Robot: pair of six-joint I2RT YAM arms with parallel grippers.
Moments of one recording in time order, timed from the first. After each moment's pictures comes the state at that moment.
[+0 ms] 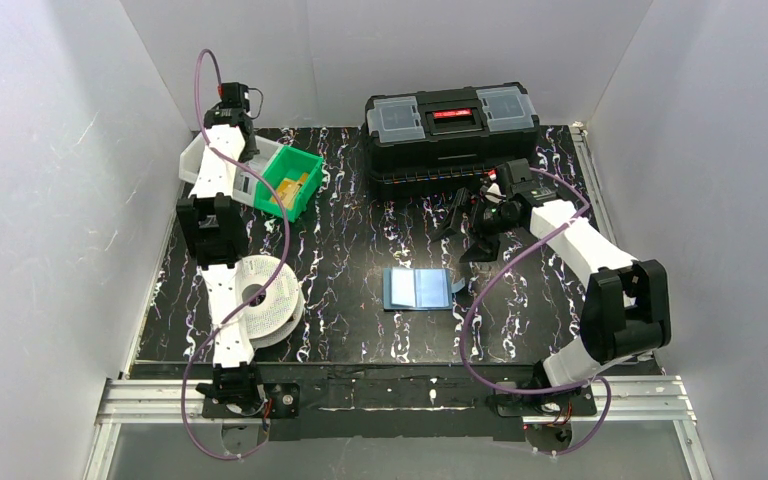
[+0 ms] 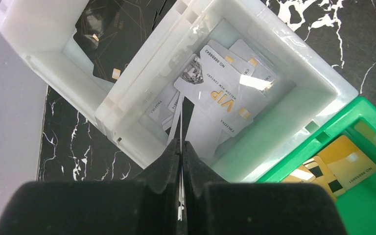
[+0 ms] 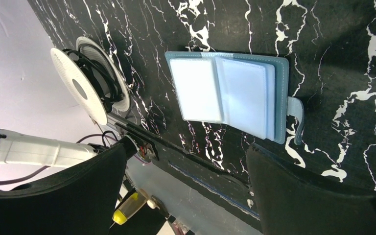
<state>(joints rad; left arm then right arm) 0.05 2.42 2.41 -0.94 -0.30 -0.08 0.28 1.52 1.13 -0.70 -0.59 0.68</state>
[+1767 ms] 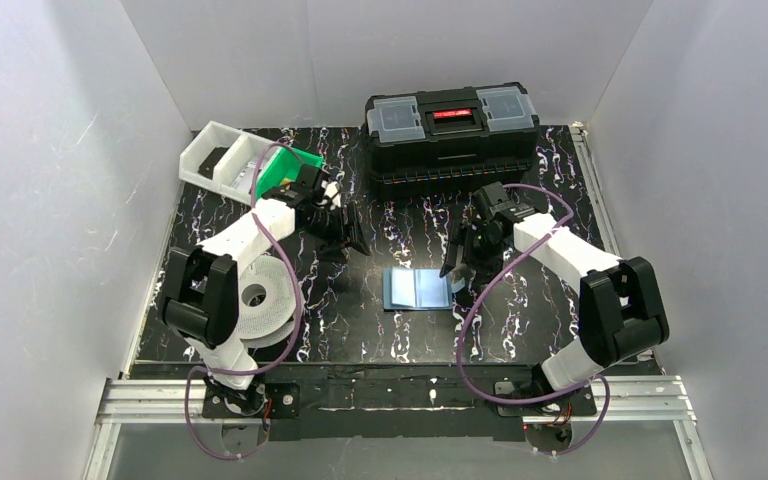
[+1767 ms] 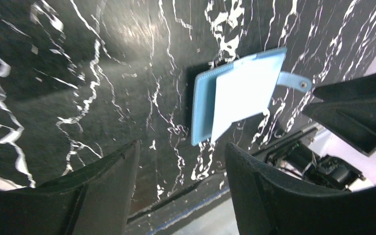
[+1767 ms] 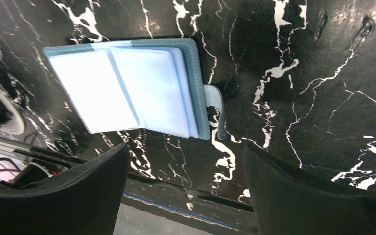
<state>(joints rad) -0.38 1.68 1.24 -0.71 0.43 -0.54 0.40 1.53 1.04 -0.77 -0.26 0.59</state>
